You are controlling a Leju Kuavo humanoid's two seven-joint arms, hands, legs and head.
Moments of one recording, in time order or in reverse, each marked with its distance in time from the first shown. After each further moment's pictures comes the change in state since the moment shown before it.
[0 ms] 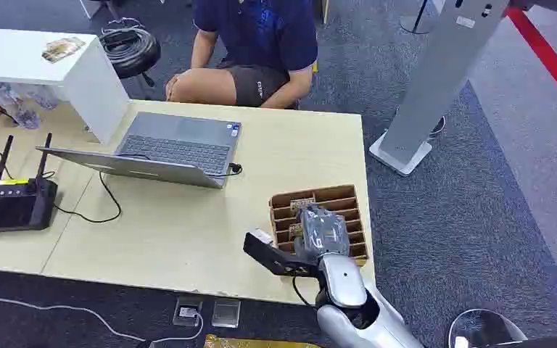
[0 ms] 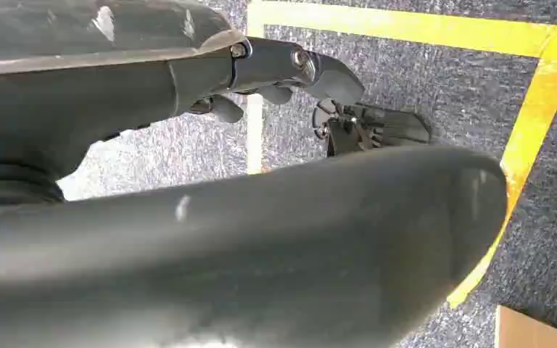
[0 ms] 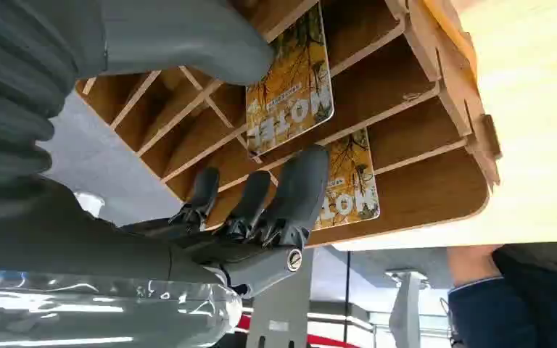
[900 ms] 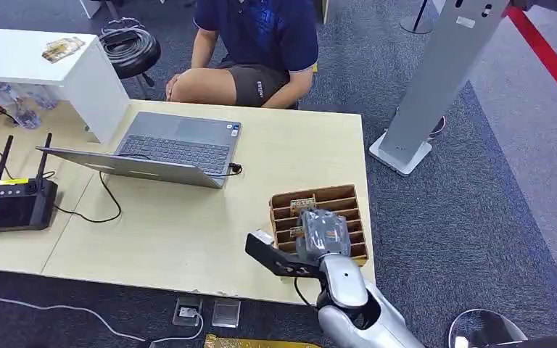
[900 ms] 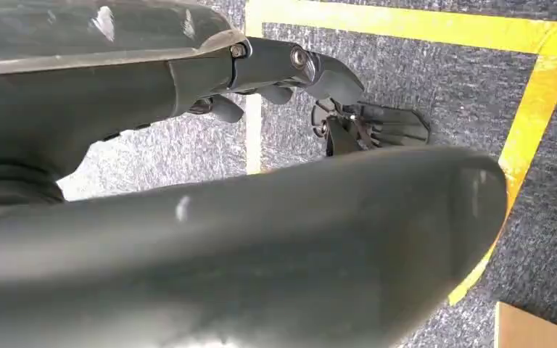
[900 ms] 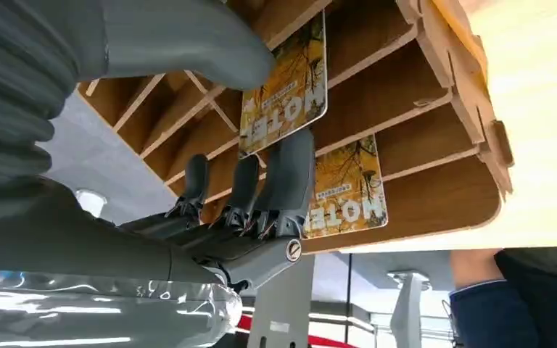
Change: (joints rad) left arm 0.000 0.000 0.000 0.000 -0.002 -0.008 -0.002; right arm 0.004 -0.008 0.000 0.000 0.000 0.003 -0.001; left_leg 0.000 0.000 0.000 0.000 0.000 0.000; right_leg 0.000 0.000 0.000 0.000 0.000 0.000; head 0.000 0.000
